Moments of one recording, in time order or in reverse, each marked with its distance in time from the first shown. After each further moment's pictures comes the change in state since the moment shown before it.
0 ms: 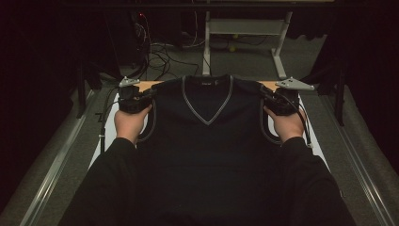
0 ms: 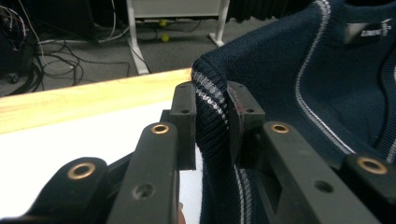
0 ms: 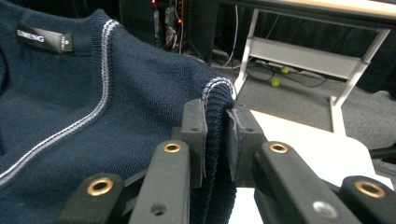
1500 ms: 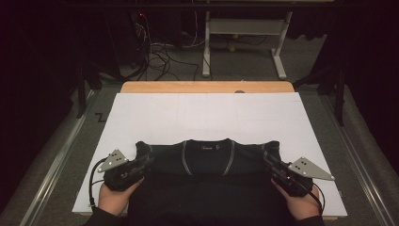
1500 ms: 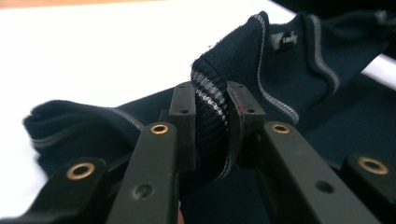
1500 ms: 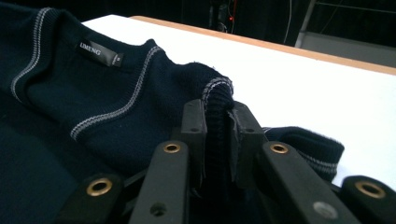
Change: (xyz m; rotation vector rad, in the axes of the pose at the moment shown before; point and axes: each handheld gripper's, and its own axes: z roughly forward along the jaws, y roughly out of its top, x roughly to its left) left arm -0.045 -0.162 -0.107 0.004 -0.271 0.058; right arm 0.048 -0.155 -0.120 -0.053 0.192 -0.040
